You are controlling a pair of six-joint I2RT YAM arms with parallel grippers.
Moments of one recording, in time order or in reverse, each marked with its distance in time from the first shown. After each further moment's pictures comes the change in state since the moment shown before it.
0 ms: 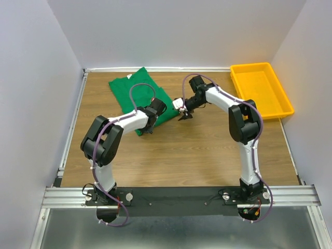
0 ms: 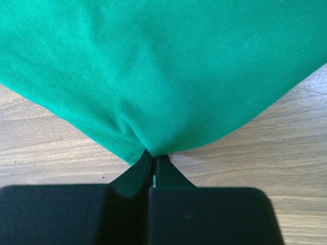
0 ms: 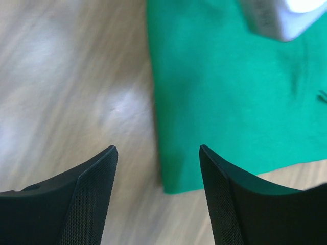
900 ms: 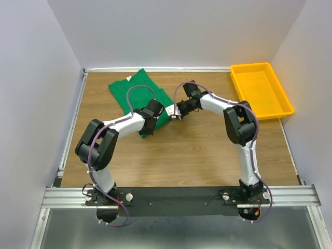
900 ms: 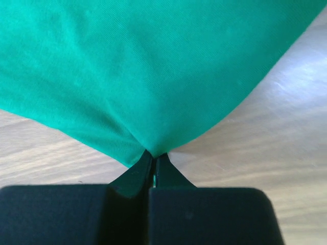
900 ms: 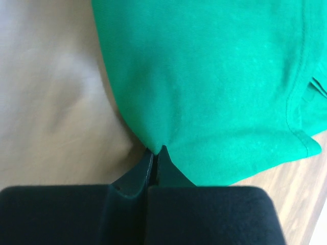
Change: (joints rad) left arm 0.003 -0.072 -0.069 0.069 0.141 0.002; right arm 0.073 0.022 -0.088 0.316 0.213 0.090
